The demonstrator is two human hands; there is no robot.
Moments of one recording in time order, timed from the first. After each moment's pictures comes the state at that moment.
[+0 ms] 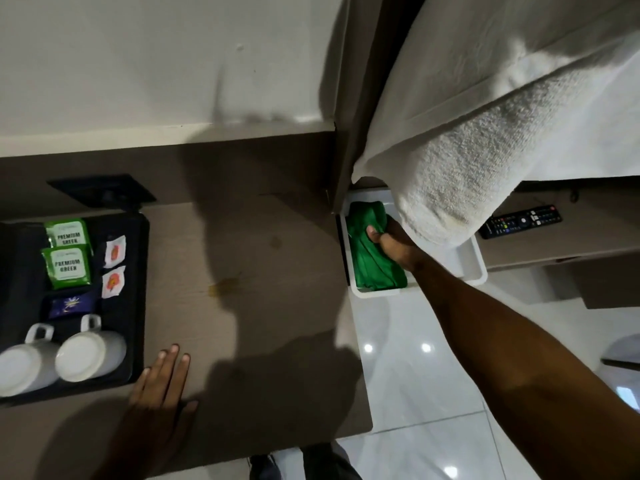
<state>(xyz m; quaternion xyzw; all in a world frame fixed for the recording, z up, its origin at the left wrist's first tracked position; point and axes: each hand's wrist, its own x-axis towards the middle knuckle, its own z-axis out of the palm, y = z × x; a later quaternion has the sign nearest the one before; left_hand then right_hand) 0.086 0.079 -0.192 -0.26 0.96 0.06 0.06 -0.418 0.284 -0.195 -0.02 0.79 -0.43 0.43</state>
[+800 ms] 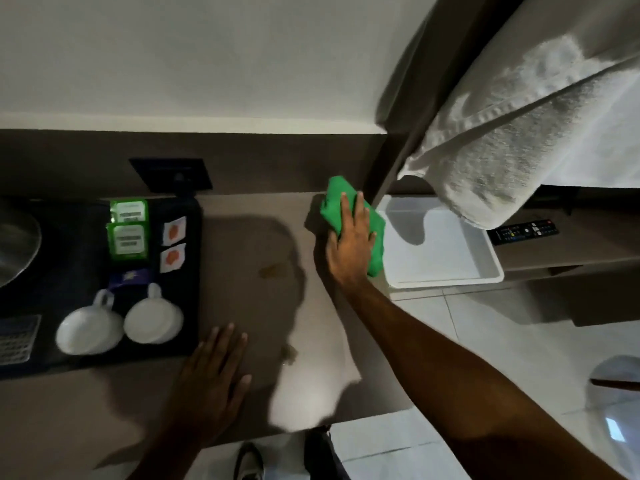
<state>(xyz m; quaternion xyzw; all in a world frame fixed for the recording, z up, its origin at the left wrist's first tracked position) 0.094 0.065 -0.207 -0.19 0.97 0.16 0.04 -0.230 0.146 -0.139 -0.24 0.92 -0.30 0.05</state>
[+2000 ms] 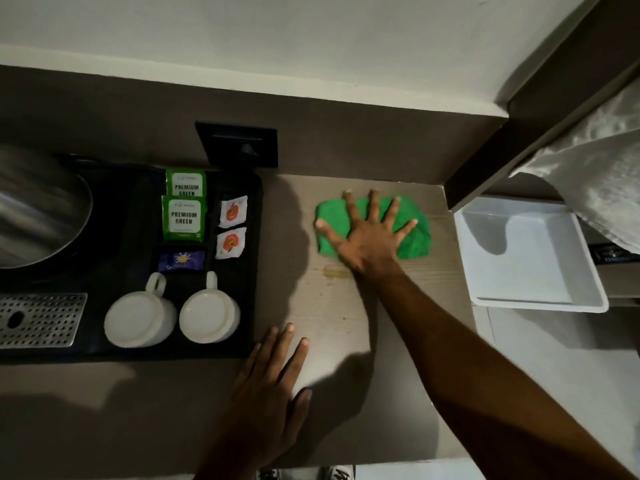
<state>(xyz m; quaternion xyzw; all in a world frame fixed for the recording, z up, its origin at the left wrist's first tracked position) 0.094 0.067 -0.215 -0.19 0.97 0.17 0.00 -0.215 0.053 -0.183 -0.31 0.94 -0.04 0.16</state>
